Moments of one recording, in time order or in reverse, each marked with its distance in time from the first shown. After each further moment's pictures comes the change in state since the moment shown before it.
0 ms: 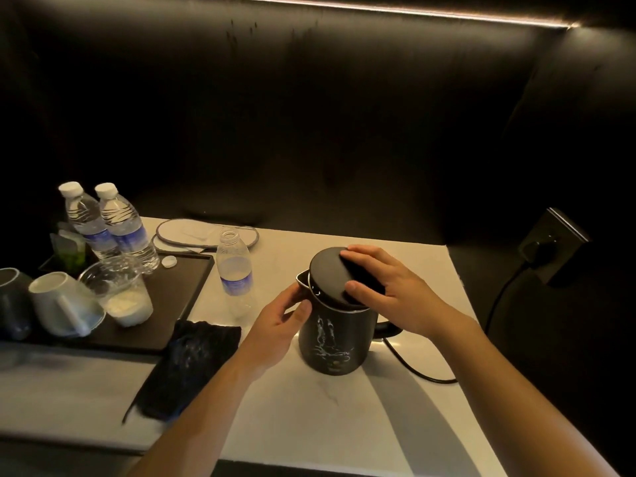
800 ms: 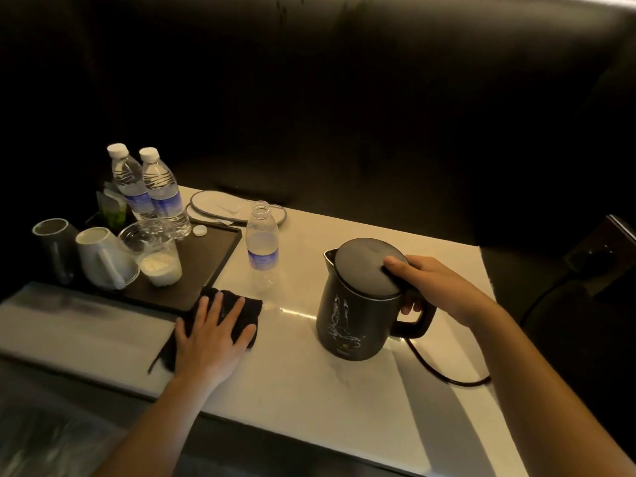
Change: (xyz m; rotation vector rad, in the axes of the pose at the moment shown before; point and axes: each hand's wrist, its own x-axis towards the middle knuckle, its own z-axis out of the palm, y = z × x) left_hand -0.062 -0.123 -0.090 1.175 0.312 -0.363; right_hand 0.013 0.026 -0.003 0.454 -0.206 0.350
